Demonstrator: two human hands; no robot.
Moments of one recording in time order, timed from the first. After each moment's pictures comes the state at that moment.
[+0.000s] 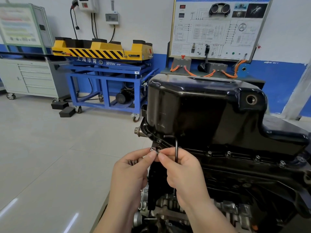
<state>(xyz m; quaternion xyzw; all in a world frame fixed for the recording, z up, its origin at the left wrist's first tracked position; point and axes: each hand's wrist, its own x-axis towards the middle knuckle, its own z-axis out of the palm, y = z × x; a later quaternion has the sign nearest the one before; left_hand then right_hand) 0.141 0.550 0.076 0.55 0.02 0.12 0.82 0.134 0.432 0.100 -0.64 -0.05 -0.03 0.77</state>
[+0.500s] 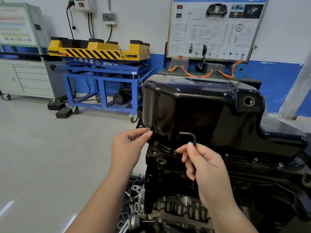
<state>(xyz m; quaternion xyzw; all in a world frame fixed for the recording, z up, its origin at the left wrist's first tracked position) 0.203 0.556 0.099 0.68 0.01 0.25 0.69 0.144 0.388 0.103 -0.69 -0.08 -0.13 0.71</state>
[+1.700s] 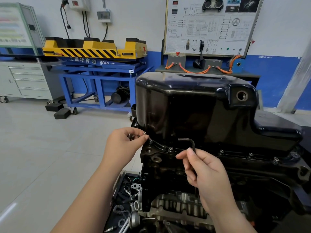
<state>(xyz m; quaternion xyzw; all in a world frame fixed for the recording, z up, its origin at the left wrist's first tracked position) 0.208 0.564 0.104 0.80 -0.01 0.20 0.56 0.137 0.375 0.092 -0.68 -0.07 -0.09 0.73</state>
